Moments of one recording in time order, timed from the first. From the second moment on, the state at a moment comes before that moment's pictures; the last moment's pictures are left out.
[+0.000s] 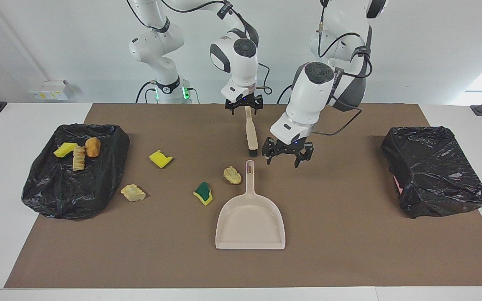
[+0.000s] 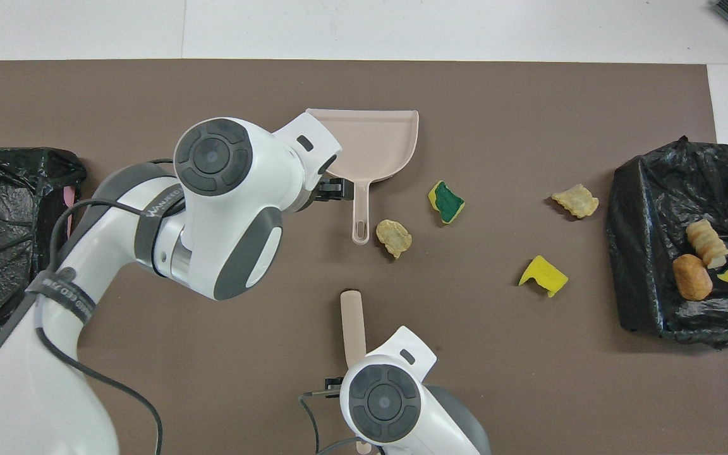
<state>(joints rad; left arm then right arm) -0.49 0.33 -0.09 -1.67 -0.06 2.23 -0.42 0.67 -0.03 0.17 -2.27 0.14 2.15 0.76</state>
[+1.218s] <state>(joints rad) -0.56 0.56 -0.08 -1.50 -0.02 2.28 -0.46 0.70 0.01 0.17 -2.29 0.18 2.20 0.76</state>
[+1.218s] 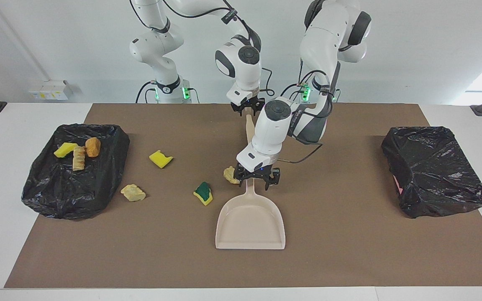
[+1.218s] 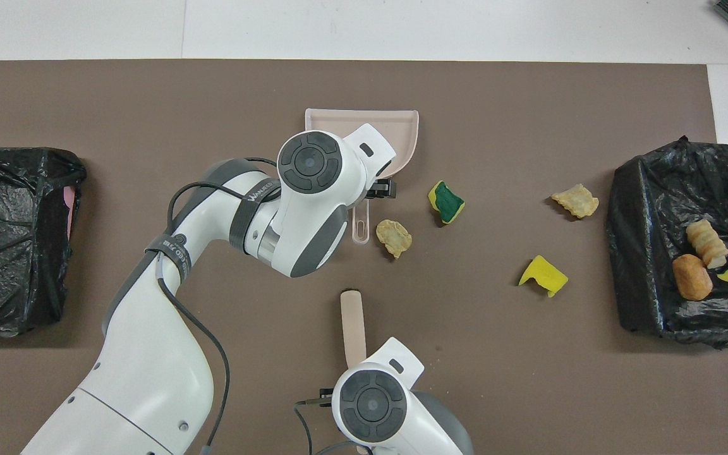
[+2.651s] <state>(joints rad) -0.54 0.52 -0.06 -1.50 -0.02 2.15 -0.25 0.59 -0.12 0.16 -2.27 0.21 1.94 0.75</state>
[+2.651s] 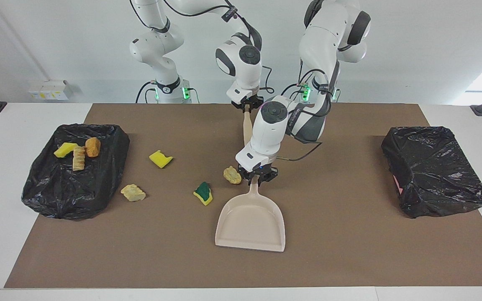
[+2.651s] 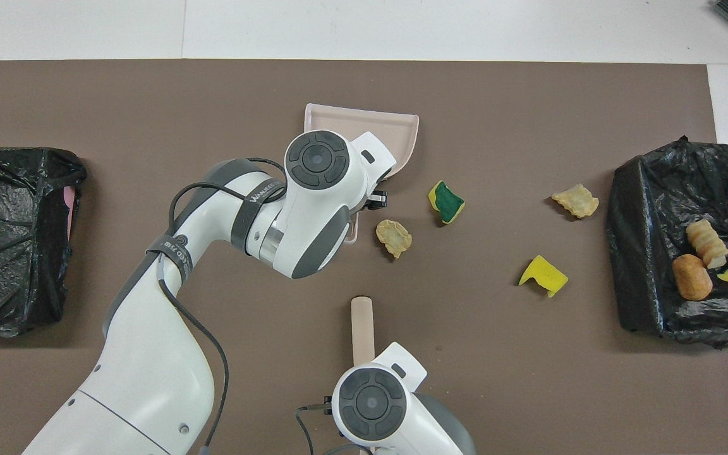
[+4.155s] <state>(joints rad) -0.23 0.09 -0.08 -1.93 0.05 1.93 1.16 -0.15 -0.01 0.15 -2.19 -0.36 2.04 0.08</state>
